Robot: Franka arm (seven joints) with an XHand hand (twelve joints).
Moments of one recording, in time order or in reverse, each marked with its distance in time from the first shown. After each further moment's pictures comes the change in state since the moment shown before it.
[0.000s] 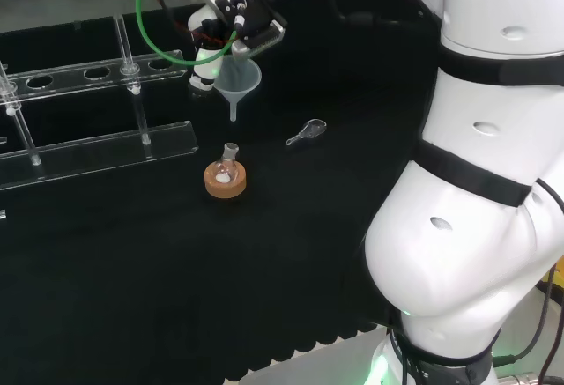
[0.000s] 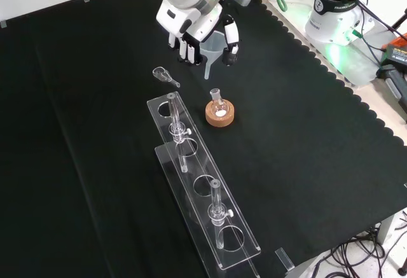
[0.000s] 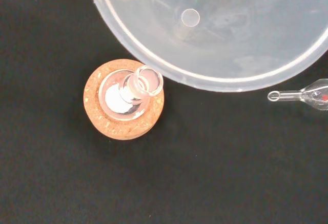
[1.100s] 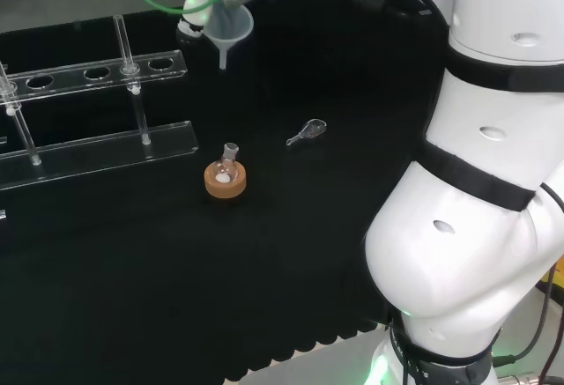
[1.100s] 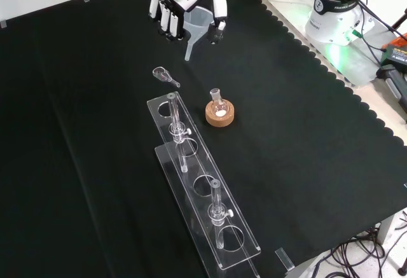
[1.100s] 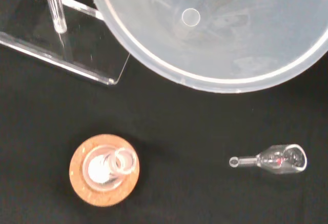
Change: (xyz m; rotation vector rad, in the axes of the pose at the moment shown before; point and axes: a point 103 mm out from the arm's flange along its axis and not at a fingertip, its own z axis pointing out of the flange) arm -0.017 -0.020 -0.080 -0.115 -0.012 0.036
